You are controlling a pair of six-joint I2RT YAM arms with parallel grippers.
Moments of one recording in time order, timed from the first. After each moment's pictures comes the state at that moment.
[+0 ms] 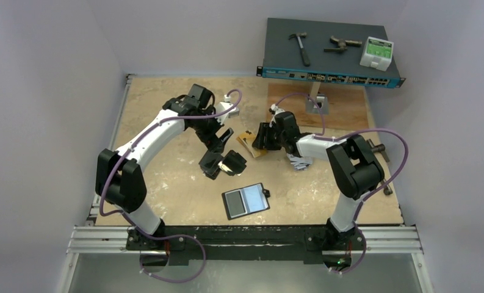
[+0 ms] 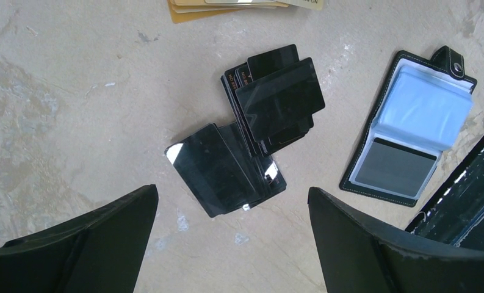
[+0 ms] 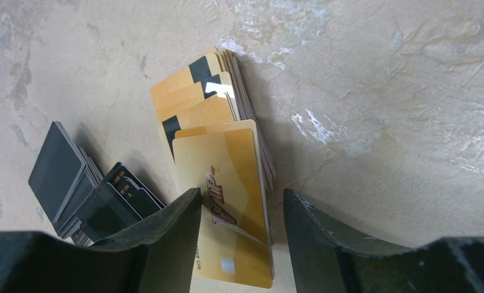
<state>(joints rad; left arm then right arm) -0.44 1.65 1.42 -0.87 0.34 0.42 0.47 1.81 0.95 0.13 -0.20 0.49</state>
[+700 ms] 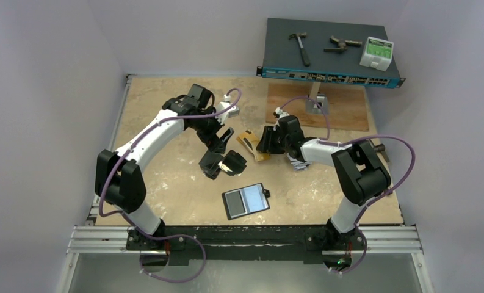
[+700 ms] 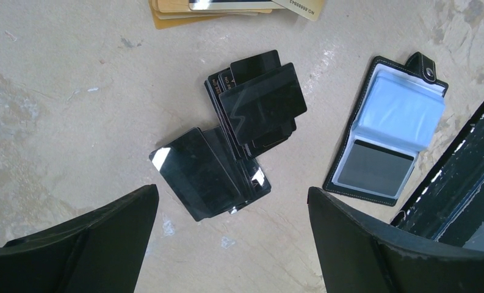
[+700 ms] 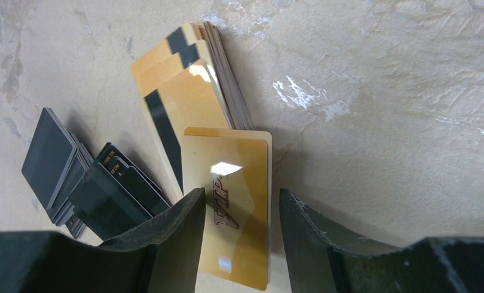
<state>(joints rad) -0.44 1.65 1.42 -0.88 0.39 0.39 0.46 1.74 0.87 0.14 -0.17 0.51</state>
